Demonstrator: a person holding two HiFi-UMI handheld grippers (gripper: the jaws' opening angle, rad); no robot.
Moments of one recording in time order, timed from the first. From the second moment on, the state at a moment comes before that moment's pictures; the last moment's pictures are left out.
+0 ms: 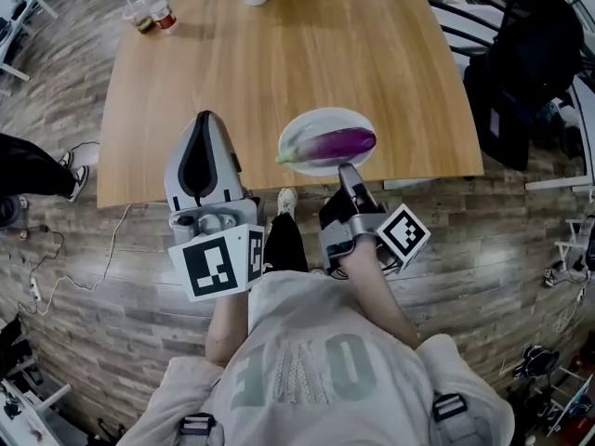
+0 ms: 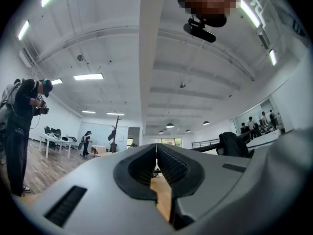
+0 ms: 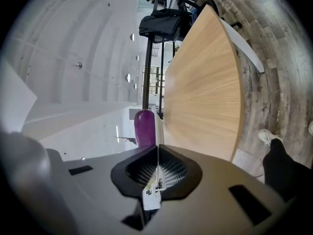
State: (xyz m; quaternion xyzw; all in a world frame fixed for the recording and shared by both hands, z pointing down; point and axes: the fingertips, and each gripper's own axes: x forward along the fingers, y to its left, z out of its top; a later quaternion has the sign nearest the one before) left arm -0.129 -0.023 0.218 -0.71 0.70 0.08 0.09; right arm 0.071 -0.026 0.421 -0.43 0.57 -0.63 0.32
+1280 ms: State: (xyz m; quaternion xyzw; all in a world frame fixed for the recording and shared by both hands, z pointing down) left arm -0.154 -0.237 0.228 -0.75 0.65 0.07 0.09; right arm 0.030 -0.200 0.459 -0.47 0.55 -0.62 0.32
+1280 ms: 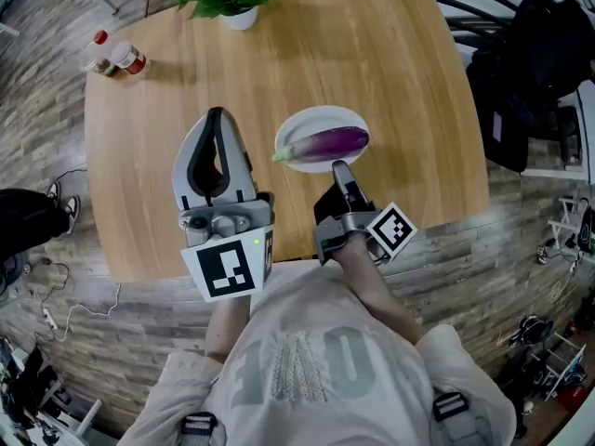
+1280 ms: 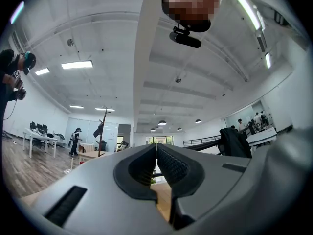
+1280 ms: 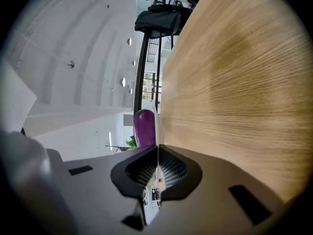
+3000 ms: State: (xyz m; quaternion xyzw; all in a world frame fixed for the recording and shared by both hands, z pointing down) left arm -0.161 -0.243 0.282 -0.74 0.67 0.01 0.05; right arm 0.018 -0.183 0.573 -0.53 0.47 -0.67 0.21
